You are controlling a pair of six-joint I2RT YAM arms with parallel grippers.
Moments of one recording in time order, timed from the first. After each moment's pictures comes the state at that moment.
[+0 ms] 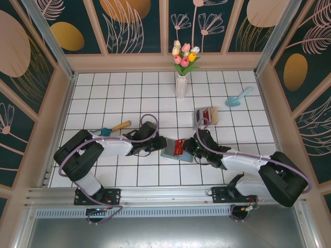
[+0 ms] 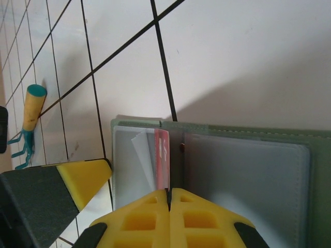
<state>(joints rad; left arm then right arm) -0.79 1.66 0.68 0.10 0.18 -0.97 0.76 1.24 0.35 0.18 -0.06 1.13</state>
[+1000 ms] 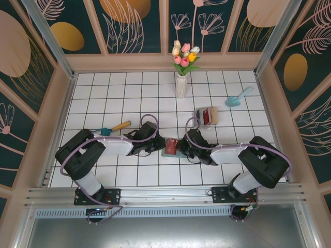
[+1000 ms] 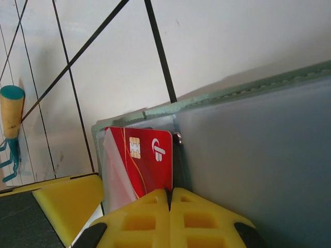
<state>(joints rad) -0.79 1.68 0.69 0.11 0.18 -1.00 0.82 1.48 0.43 0.30 -0.05 1.22</state>
